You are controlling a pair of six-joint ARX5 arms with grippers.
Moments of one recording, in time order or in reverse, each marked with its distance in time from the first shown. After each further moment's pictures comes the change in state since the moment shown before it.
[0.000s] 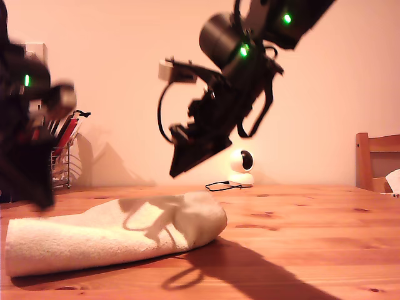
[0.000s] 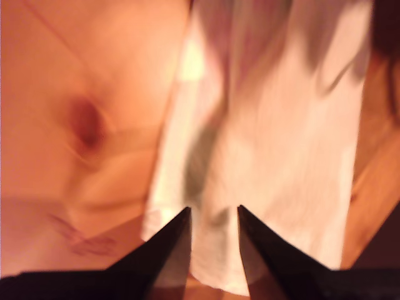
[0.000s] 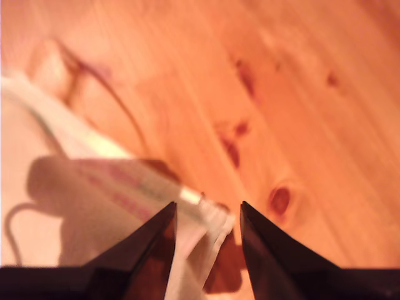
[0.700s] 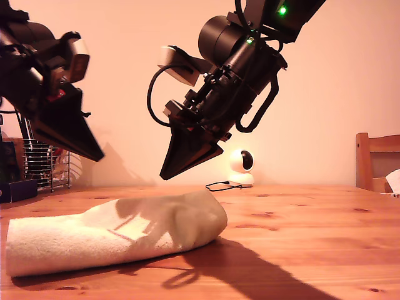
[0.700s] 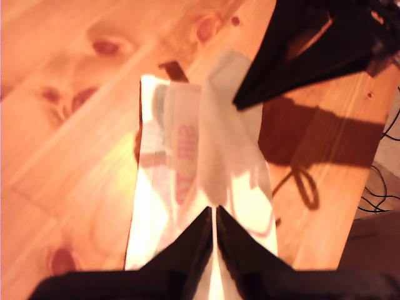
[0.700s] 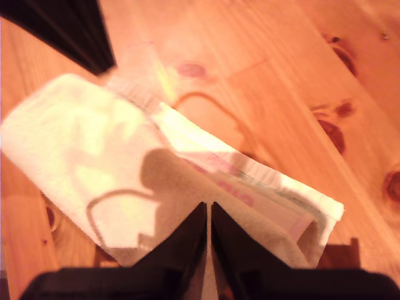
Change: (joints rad) left arm -0.041 -0.003 0.013 0.130 0.280 0.055; right arm -0.001 0.000 0.015 -0.138 -0.238 0.110
